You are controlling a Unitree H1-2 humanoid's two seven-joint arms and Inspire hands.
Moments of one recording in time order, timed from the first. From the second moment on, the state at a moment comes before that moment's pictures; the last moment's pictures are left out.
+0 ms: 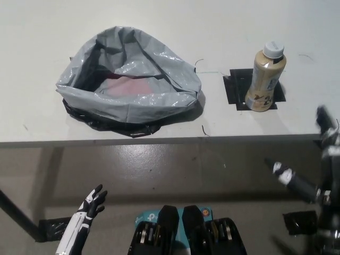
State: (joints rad) left_arm 0.10 0.17 -0.04 0.01 0.03 -0.13 -0.10; right_arm -0.12 -0.04 -0.04 -0.11 -0.23 -0.37 -0.17
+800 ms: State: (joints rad) left_arm 0.09 0.17 -0.04 -0.01 0.01 -0.13 -0.12; right_arm -0.55 -0.07 -0.12 0.37 -0.21 -0.27 -0.19
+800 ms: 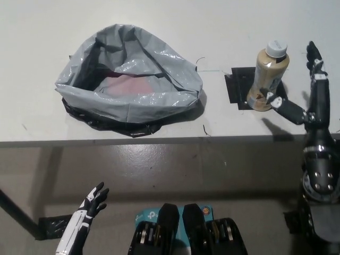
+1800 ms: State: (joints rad) left_arm 0.07 0.17 -0.04 -0.03 0.00 -0.13 -0.13; right_arm -0.96 -0.03 -0.17 1.08 -0.19 -0.27 -0.40
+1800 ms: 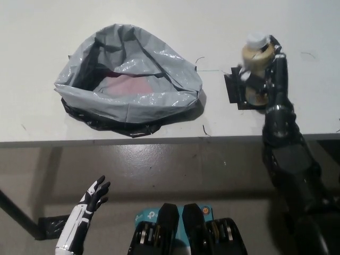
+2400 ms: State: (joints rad) left_arm 0.04 0.19 -0.04 -0.06 -0.01 -0.12 -0.14; right_arm -0.96 0.01 -0.07 0.89 -0.21 -0.28 -0.57
